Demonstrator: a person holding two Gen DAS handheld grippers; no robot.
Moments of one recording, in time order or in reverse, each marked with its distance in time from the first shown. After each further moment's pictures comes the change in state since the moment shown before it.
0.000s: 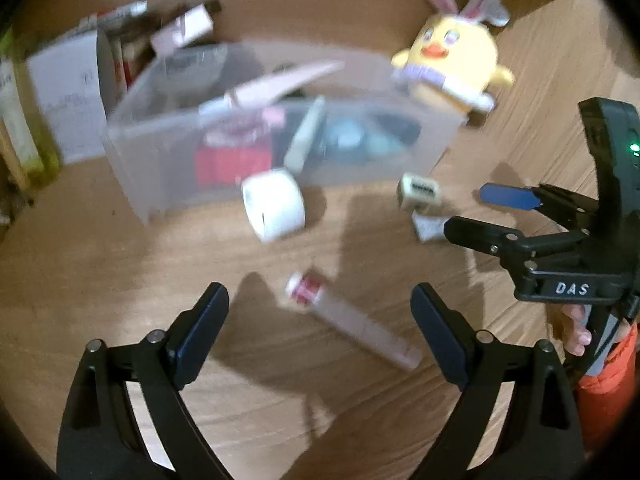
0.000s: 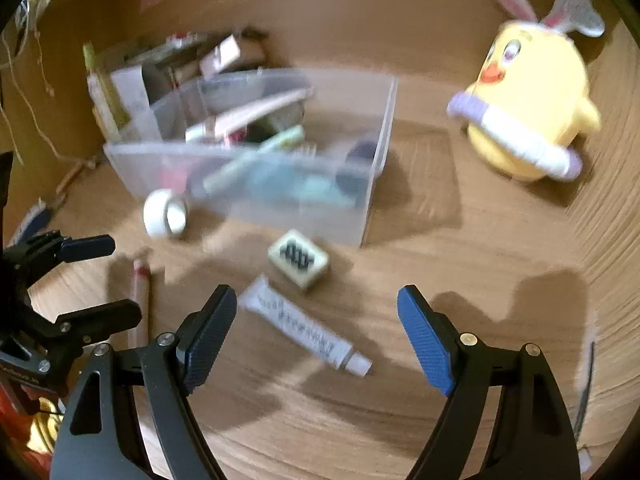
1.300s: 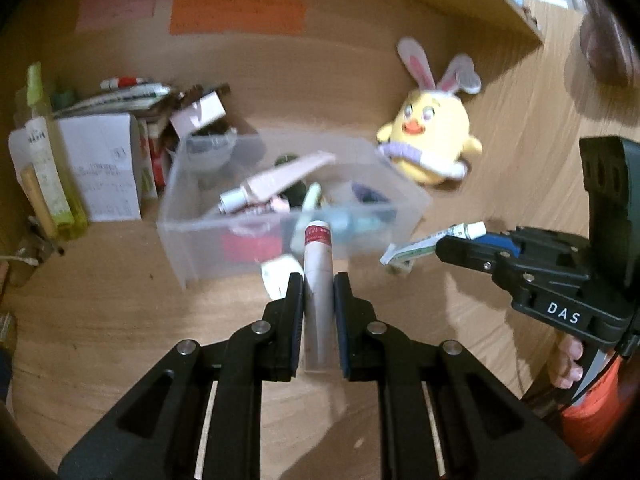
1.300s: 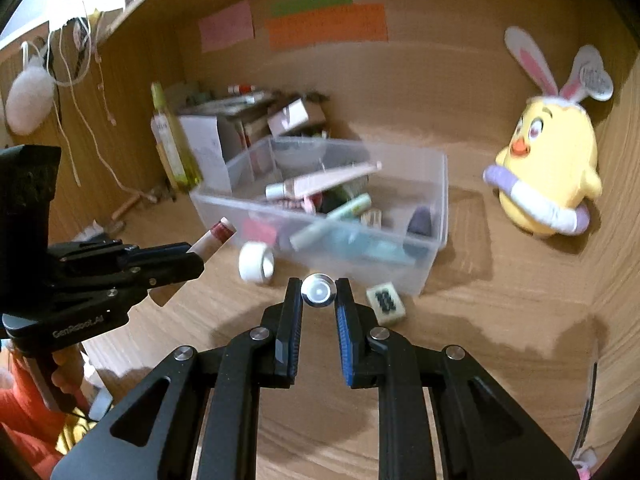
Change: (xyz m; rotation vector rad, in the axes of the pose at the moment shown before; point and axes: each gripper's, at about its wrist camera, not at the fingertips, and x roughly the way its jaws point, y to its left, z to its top) left arm -0.068 0.008 0.024 0.004 -0.252 -0.043; right arm -0.069 0.045 0.019 -0.031 -0.231 0.105
